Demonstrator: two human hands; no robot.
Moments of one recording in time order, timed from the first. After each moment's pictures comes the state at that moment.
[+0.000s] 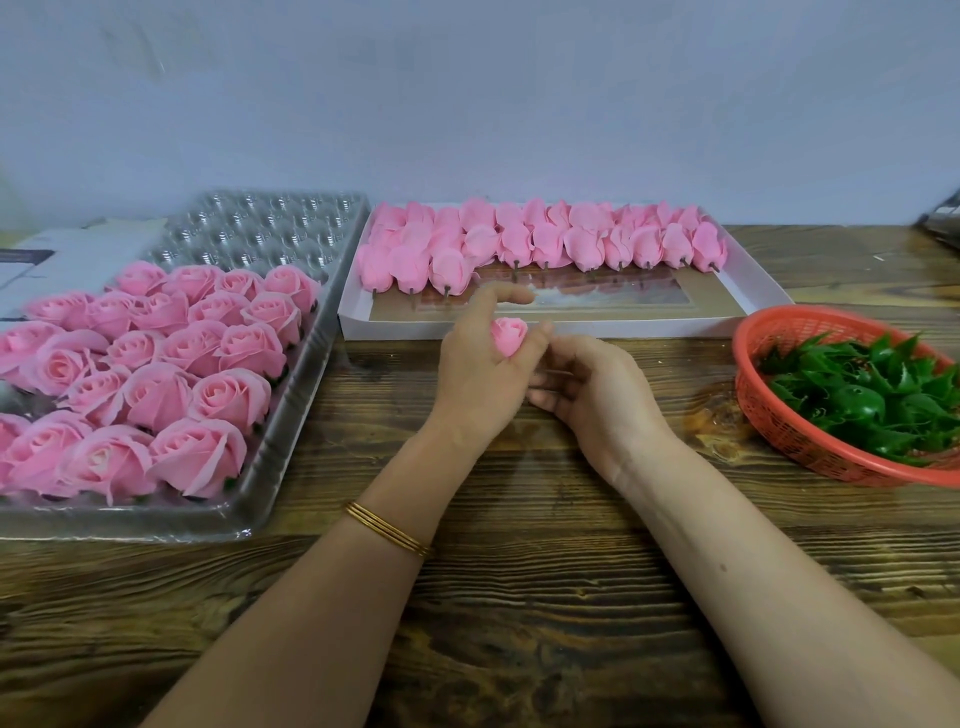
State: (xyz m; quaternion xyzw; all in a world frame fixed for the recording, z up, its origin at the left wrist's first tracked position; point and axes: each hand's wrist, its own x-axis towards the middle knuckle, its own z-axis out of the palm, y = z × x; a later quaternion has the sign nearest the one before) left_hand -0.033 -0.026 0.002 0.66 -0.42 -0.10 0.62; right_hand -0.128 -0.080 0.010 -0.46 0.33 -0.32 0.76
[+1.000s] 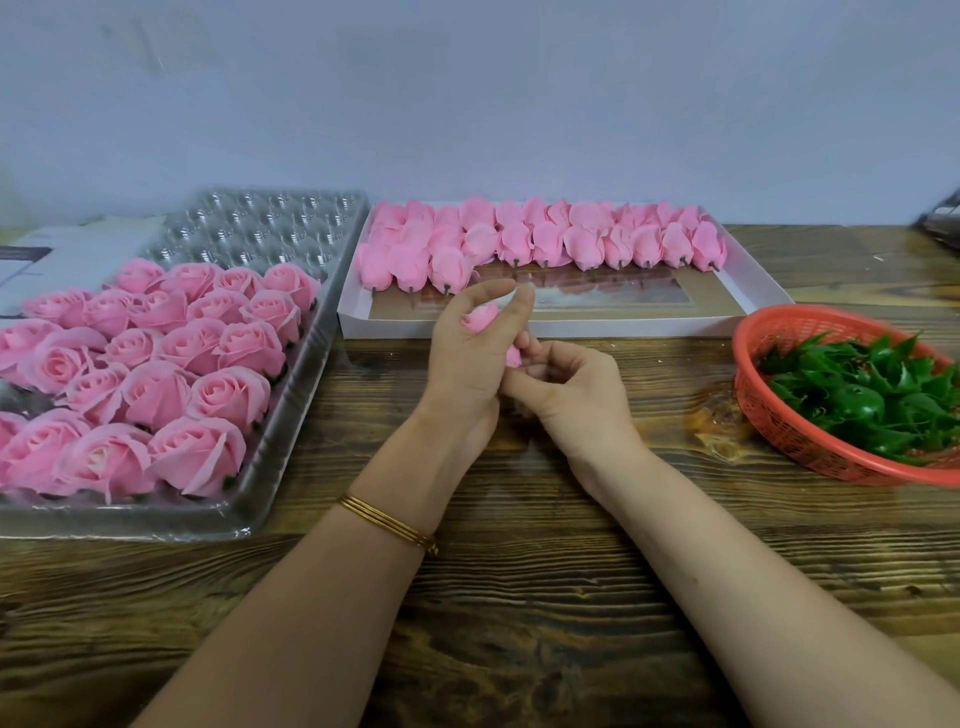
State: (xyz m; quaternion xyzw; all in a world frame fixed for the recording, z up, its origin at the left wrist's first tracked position) left_hand -0.035 -0.032 0.014 0.47 -0.20 -0.36 0.78; right_hand -0.122 -0.066 0.000 -0.61 0.29 -0.34 0.65
